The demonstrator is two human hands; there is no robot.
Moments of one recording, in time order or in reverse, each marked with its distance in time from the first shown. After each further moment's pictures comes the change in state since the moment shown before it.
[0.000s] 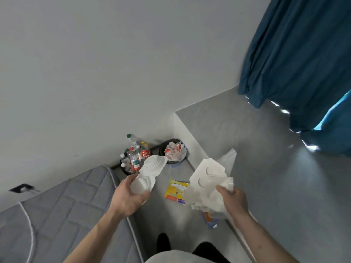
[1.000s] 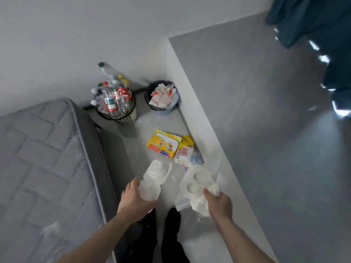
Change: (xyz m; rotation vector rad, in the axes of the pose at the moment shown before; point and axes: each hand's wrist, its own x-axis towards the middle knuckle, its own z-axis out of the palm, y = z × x) left_hand -0.028 -0.098 0.306 0.139 -0.246 -0.375; right_hand 0.107 0.241 -0.010 -0.306 -0.167 0.218
